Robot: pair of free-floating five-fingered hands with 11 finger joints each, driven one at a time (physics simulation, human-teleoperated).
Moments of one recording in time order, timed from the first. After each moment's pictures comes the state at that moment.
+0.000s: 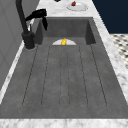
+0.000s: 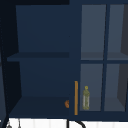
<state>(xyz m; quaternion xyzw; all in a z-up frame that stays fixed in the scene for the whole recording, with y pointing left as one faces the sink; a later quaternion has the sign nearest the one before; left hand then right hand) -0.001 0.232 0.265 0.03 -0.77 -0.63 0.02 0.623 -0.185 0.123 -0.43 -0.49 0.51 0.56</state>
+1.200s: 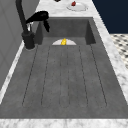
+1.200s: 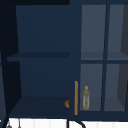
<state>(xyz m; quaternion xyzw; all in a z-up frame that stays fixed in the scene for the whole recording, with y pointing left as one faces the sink) -0.001 0.232 0.265 0.03 -0.77 -0.63 0.02 0.607 -0.127 0.128 -0.51 -0.40 0.50 0.57</state>
